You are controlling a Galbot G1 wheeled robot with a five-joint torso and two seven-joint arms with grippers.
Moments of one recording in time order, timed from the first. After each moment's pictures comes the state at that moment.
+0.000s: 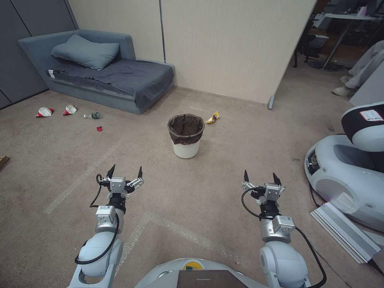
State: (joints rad) left arm 1.63 -1.44 -0.60 -2.17 -0.02 0.07 -0.06; right arm -1.68 1.61 0.62 2.16 -0.04 0.03 0.06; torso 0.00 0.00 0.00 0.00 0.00
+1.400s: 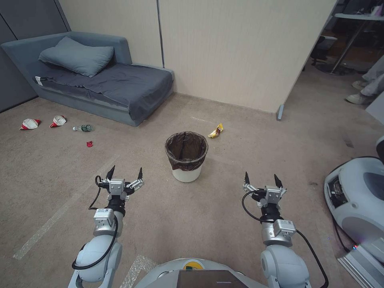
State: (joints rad) left arm 1.67 -1.44 -0.60 -2.20 -0.03 0.07 -0.05; right arm -1.71 1.61 0.63 2.16 -0.05 0.08 0.06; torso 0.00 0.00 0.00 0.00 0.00
